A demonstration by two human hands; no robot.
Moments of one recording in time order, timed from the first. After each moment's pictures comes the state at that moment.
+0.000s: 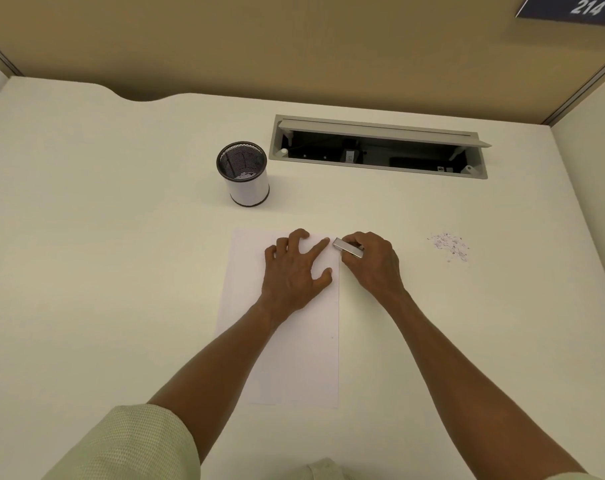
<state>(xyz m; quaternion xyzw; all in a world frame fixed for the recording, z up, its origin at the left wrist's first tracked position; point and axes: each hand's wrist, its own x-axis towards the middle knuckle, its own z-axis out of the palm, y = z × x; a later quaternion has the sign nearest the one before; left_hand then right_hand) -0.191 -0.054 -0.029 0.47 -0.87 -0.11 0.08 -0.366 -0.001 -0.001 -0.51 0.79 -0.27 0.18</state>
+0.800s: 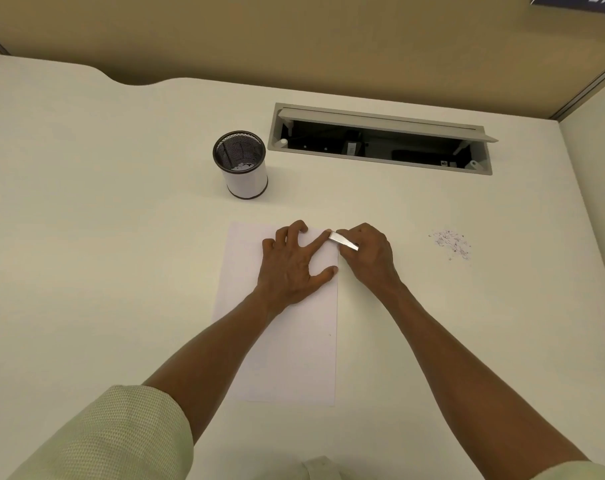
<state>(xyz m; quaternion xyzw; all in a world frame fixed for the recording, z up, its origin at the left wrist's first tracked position) -0.191 -0.063 -0.033 0.44 -0.89 -0.09 0.07 -0.366 -0.010 0.000 -0.56 0.76 -0.28 0.19</state>
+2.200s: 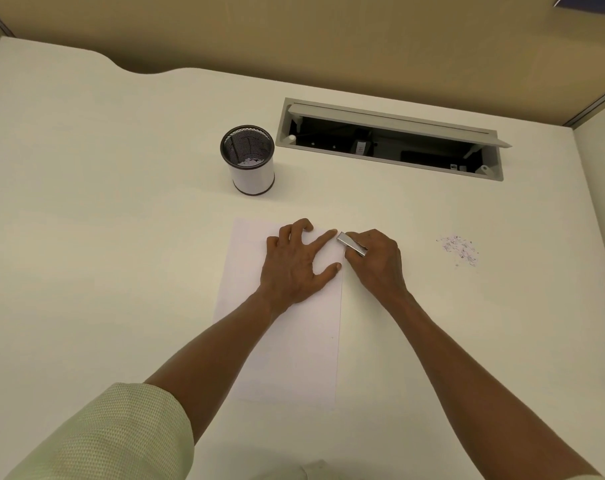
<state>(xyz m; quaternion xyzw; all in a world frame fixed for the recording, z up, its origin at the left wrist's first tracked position) -0.192 -0.063 -0.032 0.46 -0.88 -0.11 0.09 -0.366 -0.006 -0.011 -0.53 0.77 -0.30 0.18</state>
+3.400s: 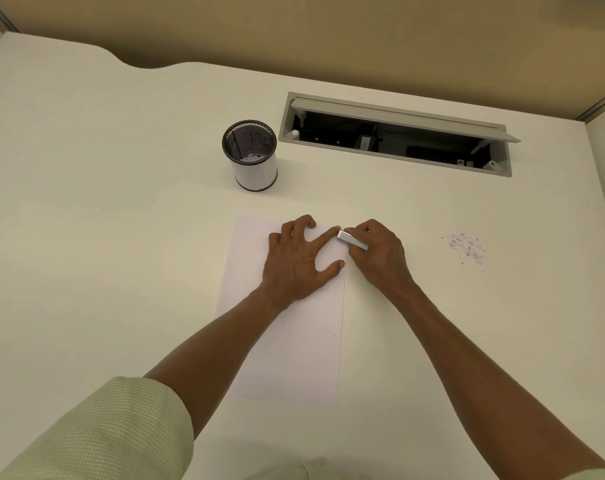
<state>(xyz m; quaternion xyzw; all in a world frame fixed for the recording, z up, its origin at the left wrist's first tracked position) -0.193 -0.063 -0.033 0.46 -0.88 -0.10 0.09 -0.375 -0.011 -0.010 -0.60 0.74 -0.25 0.16</state>
